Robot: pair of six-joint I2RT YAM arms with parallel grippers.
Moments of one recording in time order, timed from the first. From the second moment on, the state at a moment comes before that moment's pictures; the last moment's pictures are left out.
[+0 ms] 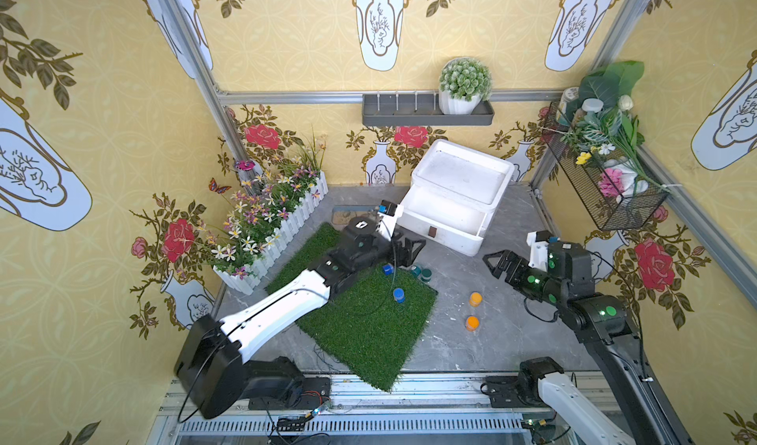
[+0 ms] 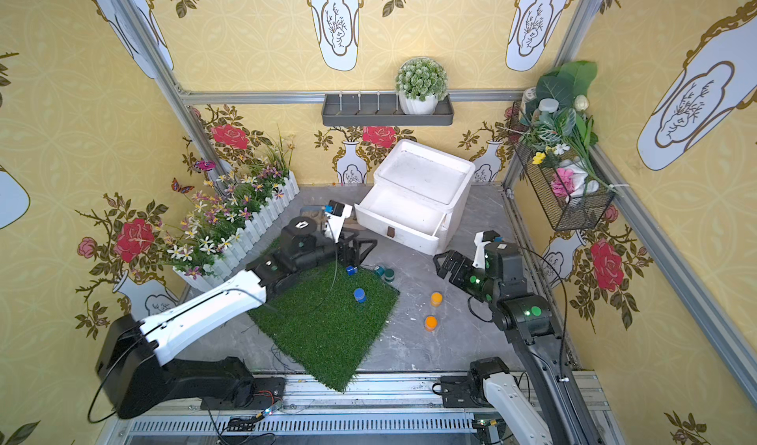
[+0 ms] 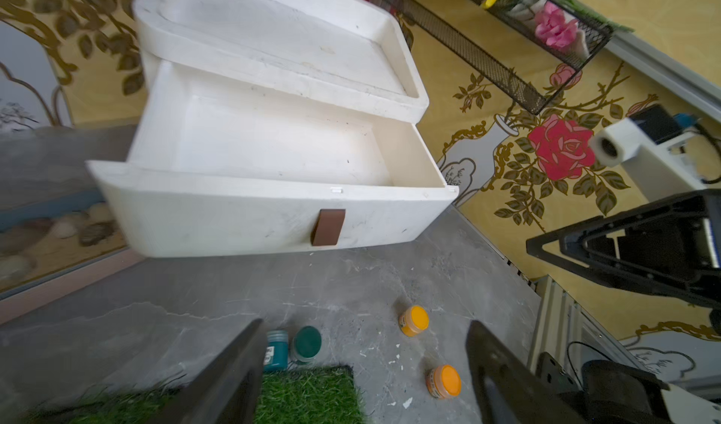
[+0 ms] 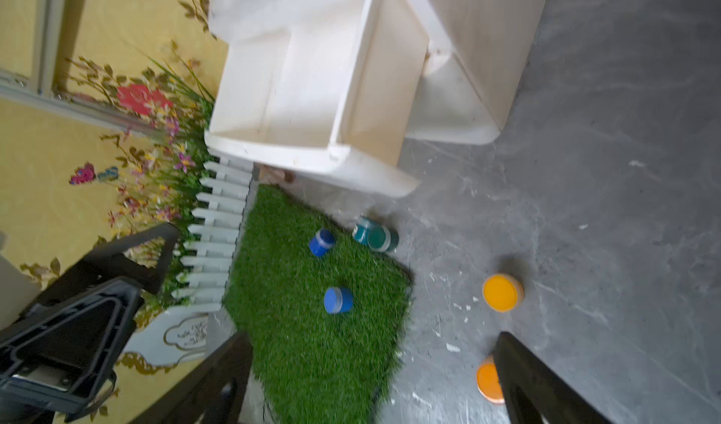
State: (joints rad) left arm -0.74 1.24 0.87 0.09 0.20 -0.39; right arm 0.12 0.72 0.88 -0.85 -0.25 0.65
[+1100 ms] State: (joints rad) left arm -0.61 1.03 0.32 0.49 -0.02 -0.80; right arm 0.32 1.43 0.77 -0.68 0.10 0.82
